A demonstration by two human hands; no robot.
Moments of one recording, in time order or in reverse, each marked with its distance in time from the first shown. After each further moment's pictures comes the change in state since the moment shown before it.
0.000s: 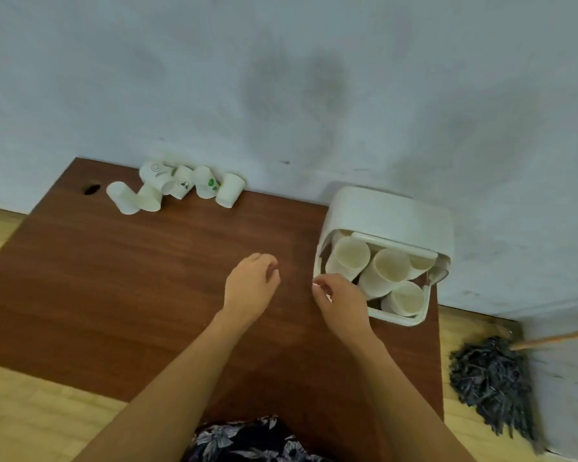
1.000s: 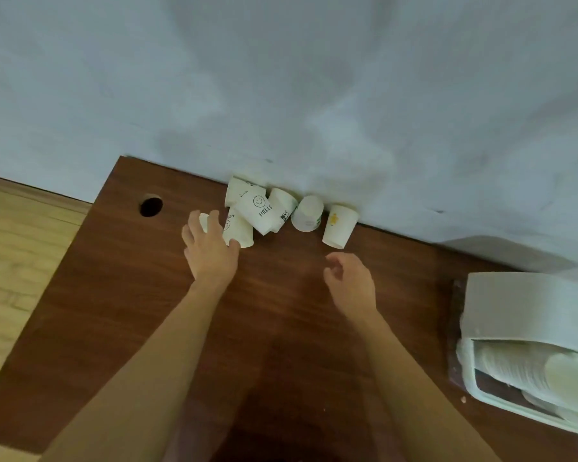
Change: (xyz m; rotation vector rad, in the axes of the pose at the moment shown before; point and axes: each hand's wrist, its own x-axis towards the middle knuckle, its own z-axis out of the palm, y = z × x) left_hand 0.230 -0.360 -0.106 0.039 -0.002 -0.497; right_hand 0.249 -0.205 0.217 -0.060 -0.101 0.284
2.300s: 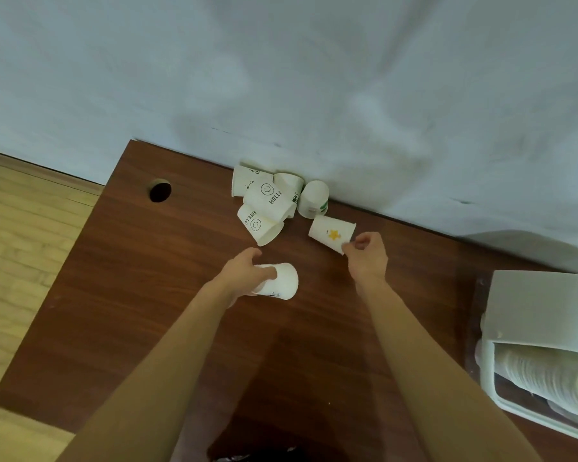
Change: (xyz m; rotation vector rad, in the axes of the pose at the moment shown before) left_hand -0.035 0.008 0.007 -0.344 -0.720 -0.248; right_hand 0.057 0.011 0.015 0.463 0.107 0.445
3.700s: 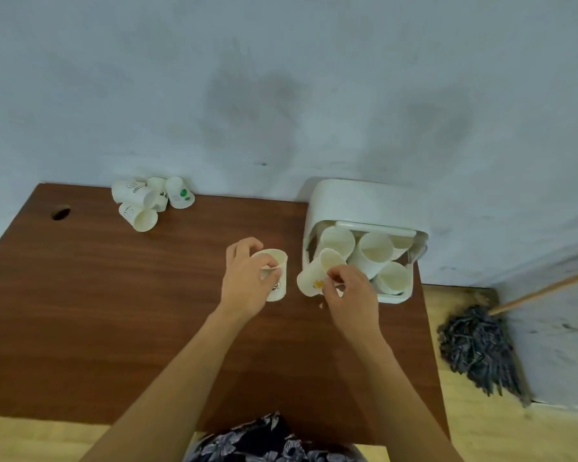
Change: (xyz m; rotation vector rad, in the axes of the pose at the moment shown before) left_hand -0.235 0.061 0.335 0.437 0.498 0.828; right_hand -0.150 0.238 -0.347 -0.167 0.199 -0.692
